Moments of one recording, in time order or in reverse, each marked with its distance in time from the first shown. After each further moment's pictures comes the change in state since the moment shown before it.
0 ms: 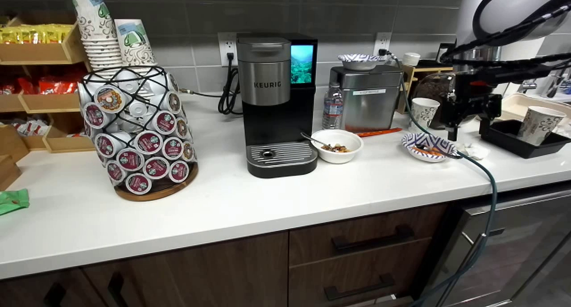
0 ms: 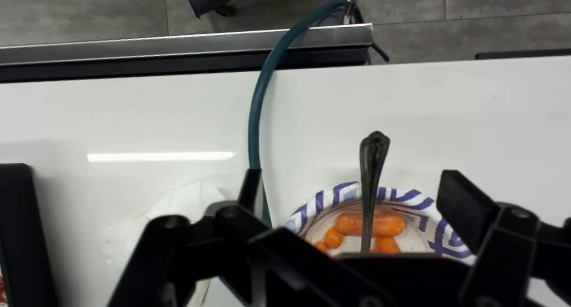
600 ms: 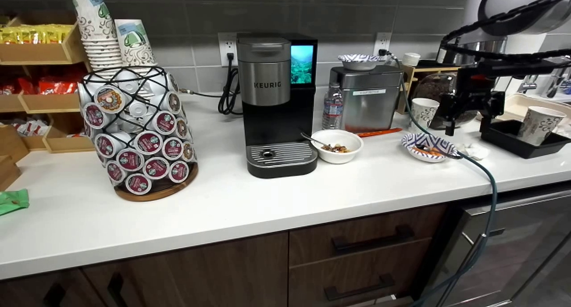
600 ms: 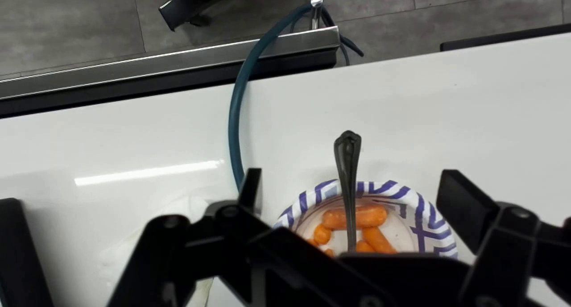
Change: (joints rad) arm -0.005 -0.029 0.001 -0.008 0.067 0.000 0.073
